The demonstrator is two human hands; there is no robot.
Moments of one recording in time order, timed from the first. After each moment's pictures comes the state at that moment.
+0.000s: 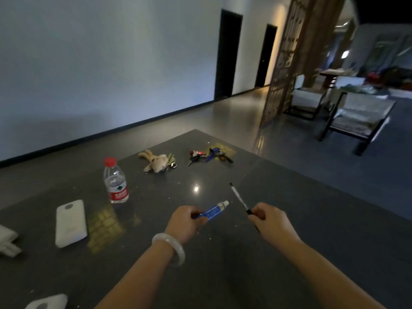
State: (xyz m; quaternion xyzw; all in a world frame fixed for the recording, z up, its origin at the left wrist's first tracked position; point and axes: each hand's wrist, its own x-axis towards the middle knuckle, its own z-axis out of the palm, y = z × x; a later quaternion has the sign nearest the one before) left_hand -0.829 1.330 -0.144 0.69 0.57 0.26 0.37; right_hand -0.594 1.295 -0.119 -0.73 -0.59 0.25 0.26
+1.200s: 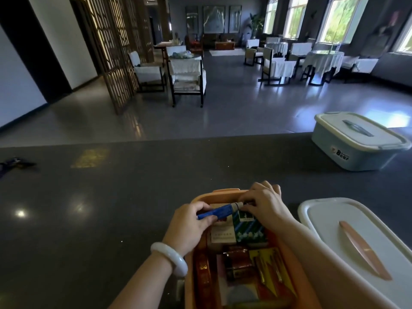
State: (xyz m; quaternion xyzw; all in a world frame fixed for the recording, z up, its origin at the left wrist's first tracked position) left_hand -0.431 1.017 -0.139 0.85 0.27 0.14 0.43; right_hand -0.233 0.886 -0.155 -0.84 -0.49 -0.01 0.22
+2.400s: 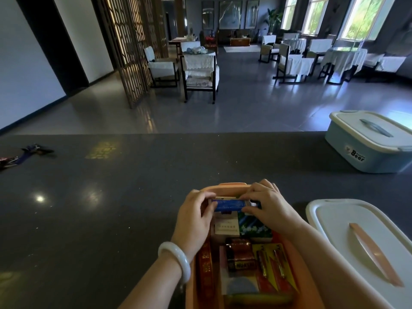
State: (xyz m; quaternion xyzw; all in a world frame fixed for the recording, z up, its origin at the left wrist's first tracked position) left_hand -0.433 0.999 -0.157 0.85 0.25 0.33 0.34; right_hand -0.240 0.879 -0.155 -0.77 -0.59 0.01 0.25
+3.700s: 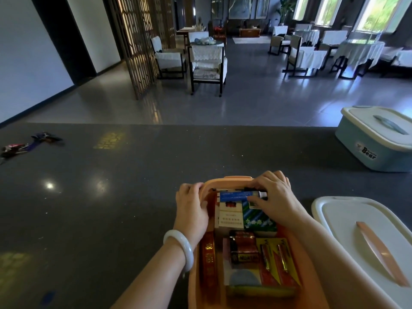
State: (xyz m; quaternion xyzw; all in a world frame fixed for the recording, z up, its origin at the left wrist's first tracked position) left_hand -0.437 1.008 -0.172 0.82 0.35 0.29 0.34; right_hand -0.244 0.883 -0.152 -0.81 -0.53 -0.02 0.26
